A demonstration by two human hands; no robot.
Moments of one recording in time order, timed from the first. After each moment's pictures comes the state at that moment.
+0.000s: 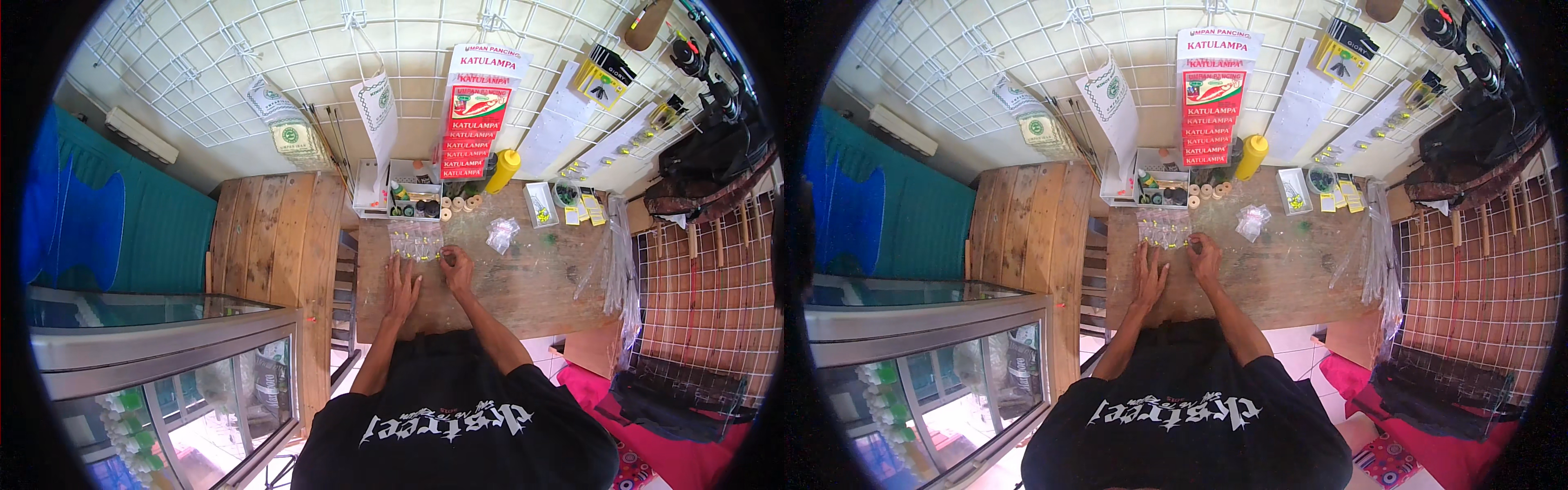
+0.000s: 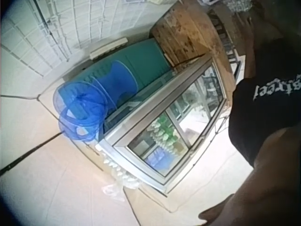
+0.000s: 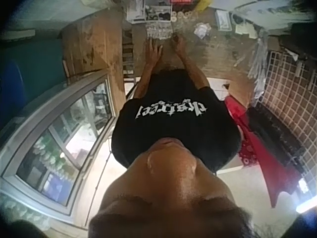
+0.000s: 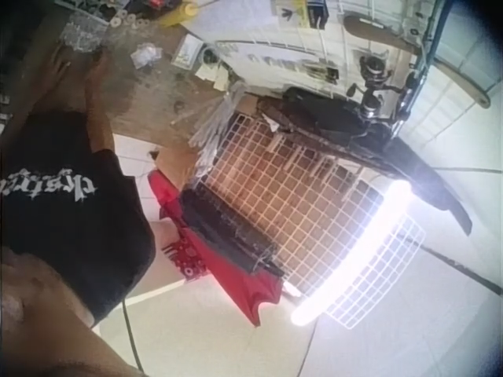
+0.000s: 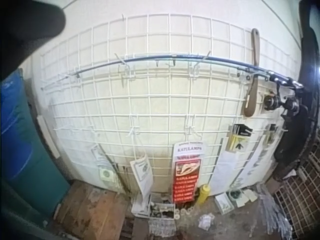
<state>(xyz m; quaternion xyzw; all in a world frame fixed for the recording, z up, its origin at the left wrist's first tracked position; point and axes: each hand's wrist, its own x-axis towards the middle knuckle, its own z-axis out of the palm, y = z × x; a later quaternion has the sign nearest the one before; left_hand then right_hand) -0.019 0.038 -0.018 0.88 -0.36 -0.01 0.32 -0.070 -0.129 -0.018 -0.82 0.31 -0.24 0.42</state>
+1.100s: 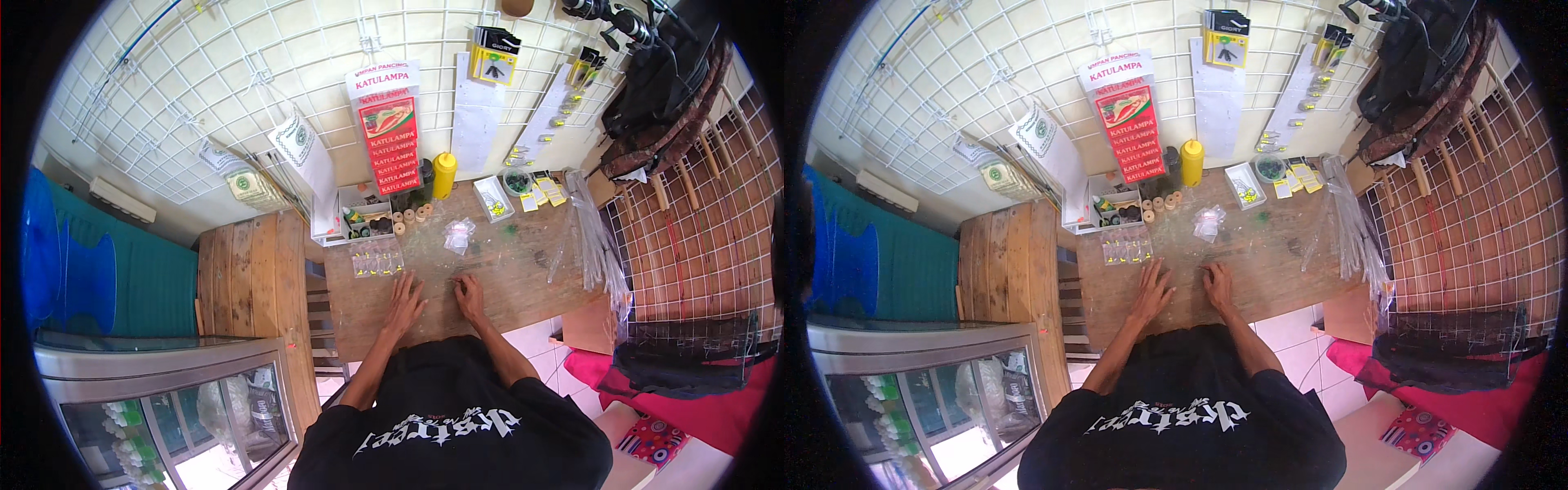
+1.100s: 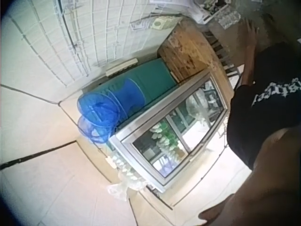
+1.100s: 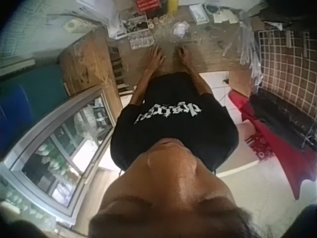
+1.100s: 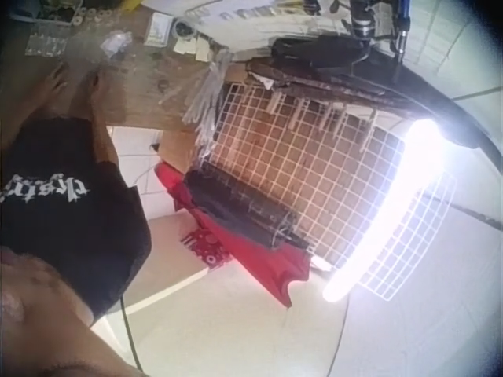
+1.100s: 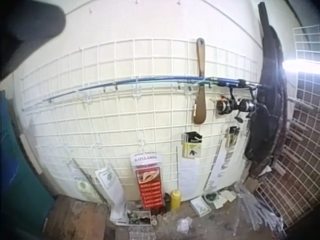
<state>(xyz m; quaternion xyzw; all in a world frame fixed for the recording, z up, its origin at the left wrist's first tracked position) -0.057 -0.011 0.002 0.79 -0.54 -0.10 0.28 -0.195 -0.177 -0.013 -0.84 0.32 -0.26 0.37</state>
